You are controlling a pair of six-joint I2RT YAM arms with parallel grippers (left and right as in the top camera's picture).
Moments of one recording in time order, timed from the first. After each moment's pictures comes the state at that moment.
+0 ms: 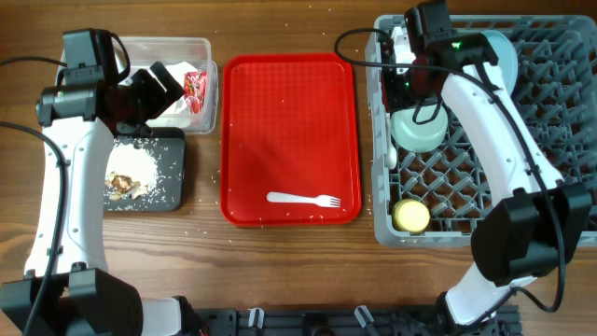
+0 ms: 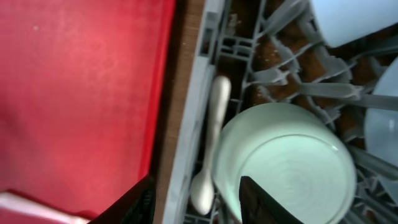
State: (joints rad) left arm 0.13 1.57 1.44 -0.94 0.17 -0.55; right arm 0.20 1.85 1.68 -1.08 -0.07 0.01
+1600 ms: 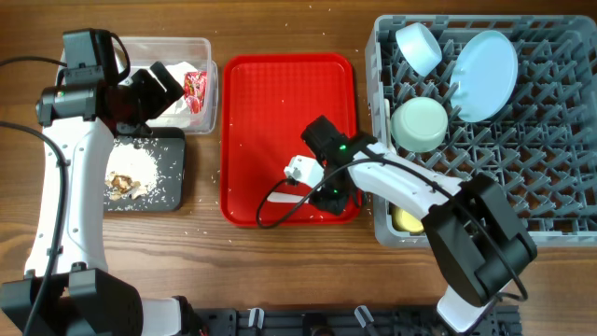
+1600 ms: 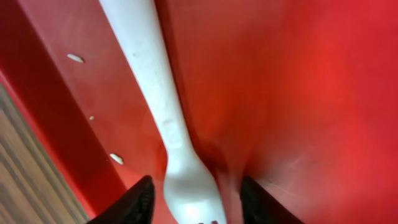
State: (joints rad) left arm 0.13 1.57 1.44 -0.94 0.17 -0.55; right arm 0.65 1.86 1.12 -0.74 -0.18 -0.53
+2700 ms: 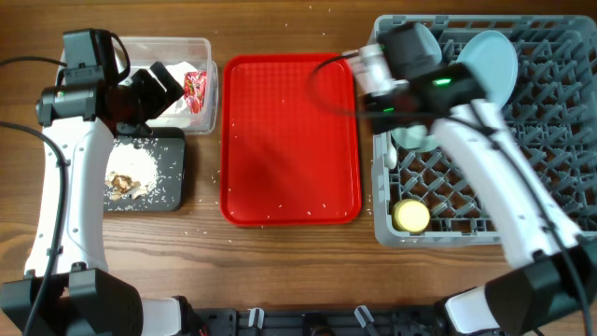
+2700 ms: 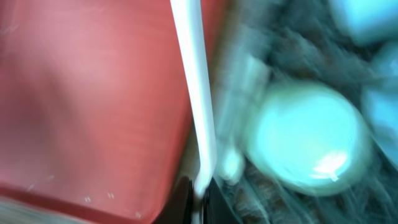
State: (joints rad) left arm 0.13 1.57 1.44 -0.94 0.17 -0.55; right arm 0.31 1.64 1.56 -1.11 0.03 0.09
